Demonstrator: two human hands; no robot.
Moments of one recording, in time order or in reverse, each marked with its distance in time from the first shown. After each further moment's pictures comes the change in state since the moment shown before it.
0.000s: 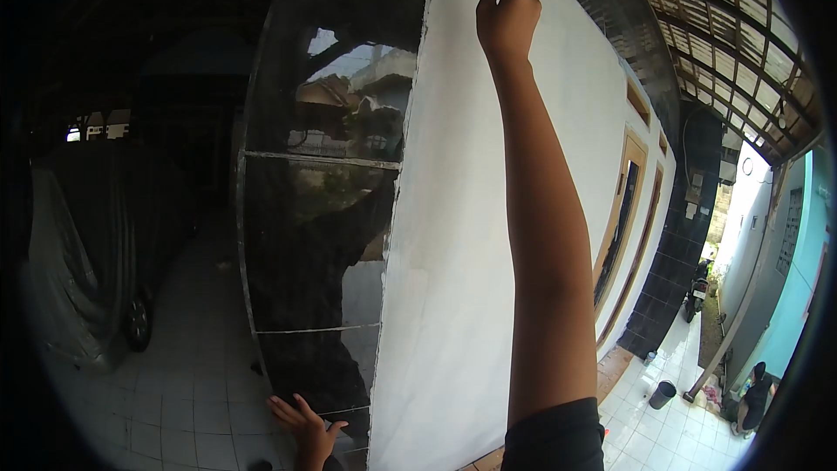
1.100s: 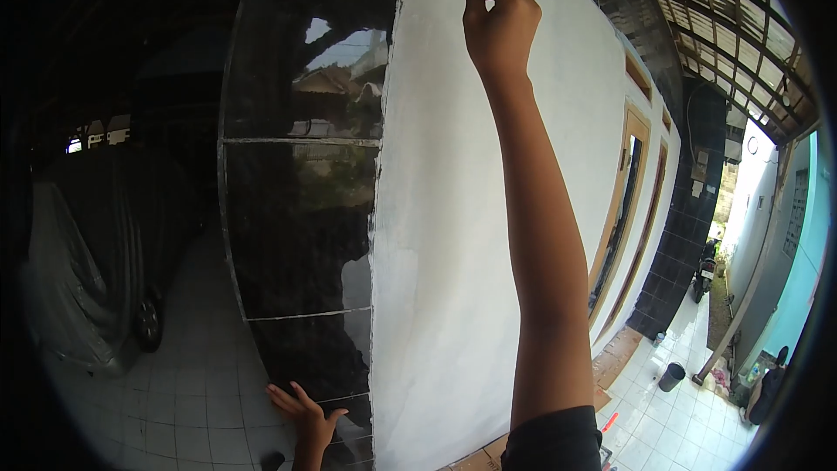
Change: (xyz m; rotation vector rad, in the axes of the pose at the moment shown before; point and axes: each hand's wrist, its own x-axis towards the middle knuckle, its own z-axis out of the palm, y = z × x) left_hand 0.000 -0.003 0.003 0.001 0.060 0.023; right_hand -0.029 -0.031 -0.051 0.064 0.008 -0.003
